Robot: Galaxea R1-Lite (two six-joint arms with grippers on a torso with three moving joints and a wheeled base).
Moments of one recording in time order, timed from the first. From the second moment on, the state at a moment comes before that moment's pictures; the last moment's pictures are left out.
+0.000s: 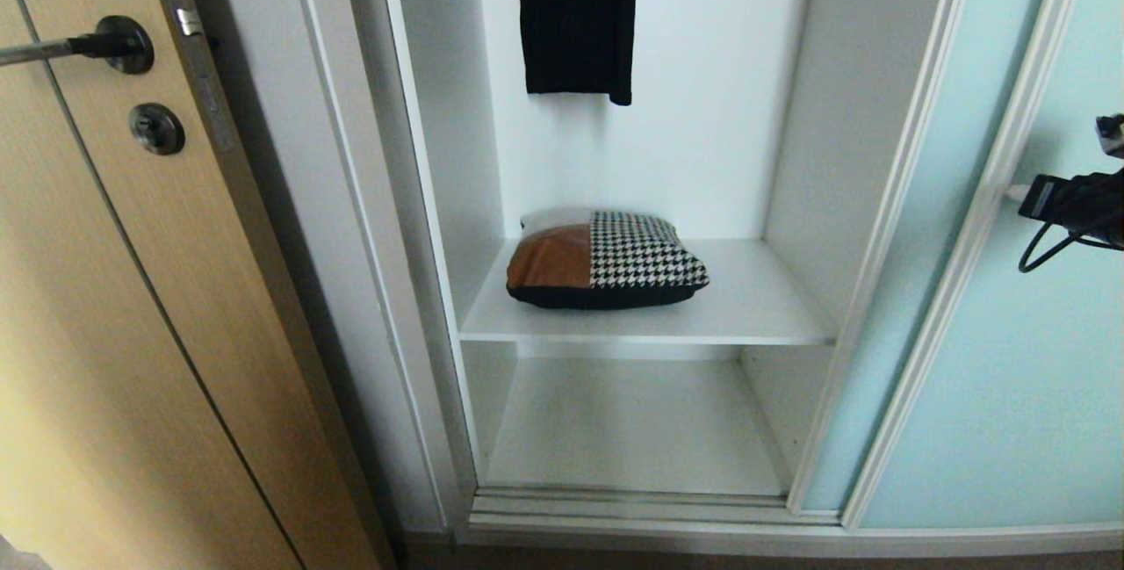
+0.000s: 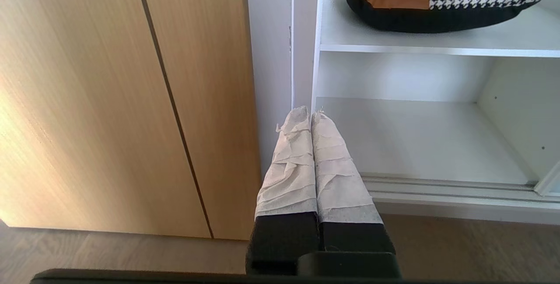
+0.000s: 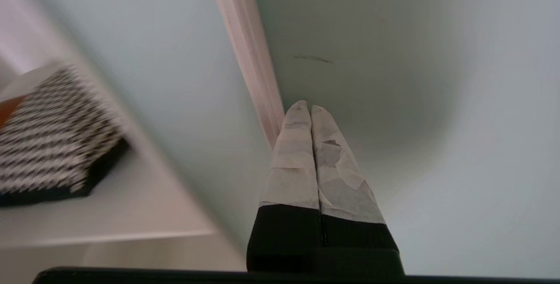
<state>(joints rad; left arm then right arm) -0.01 0.00 0.00 0.00 0.00 0.00 -0.46 2.23 -1.79 -0.33 0.44 0.13</state>
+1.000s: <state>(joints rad) -0.01 0.00 0.00 0.00 0.00 0.00 -0.08 1.83 -1.23 -0.45 0.45 0.12</state>
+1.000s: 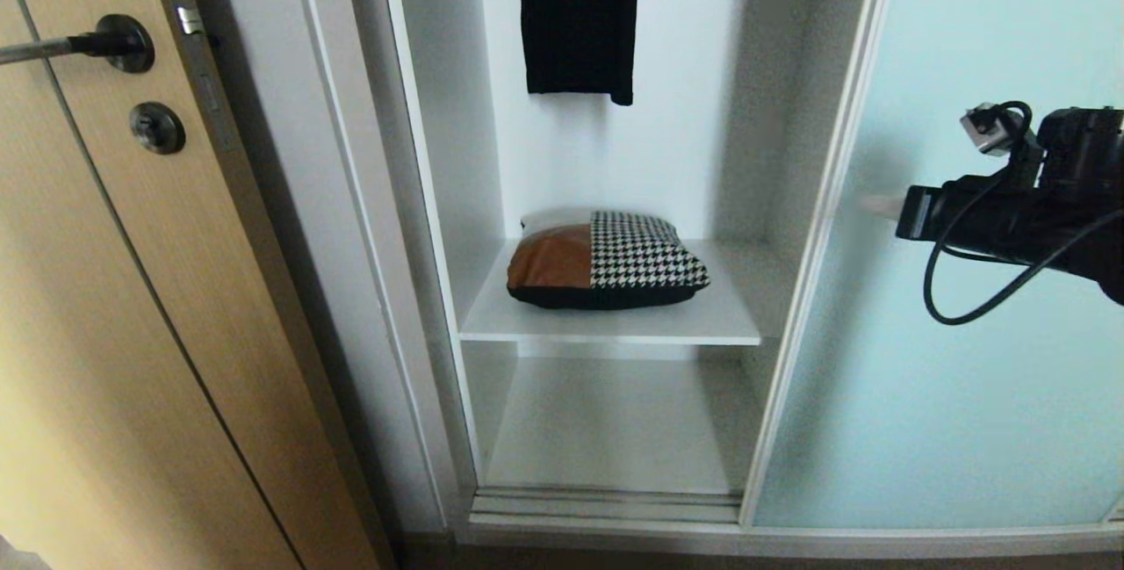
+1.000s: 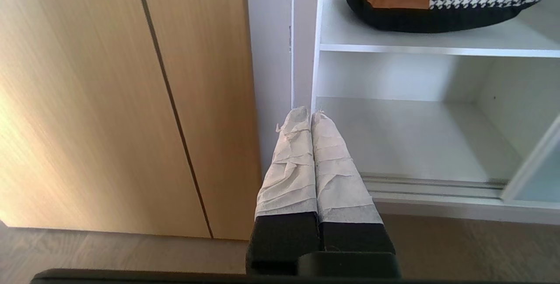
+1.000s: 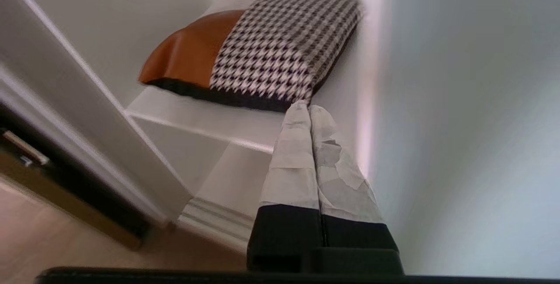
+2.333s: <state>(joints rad) -0.01 0.00 0.00 0.00 0.00 0.00 -0.10 1.36 -0.90 -0.42 0.35 0.11</state>
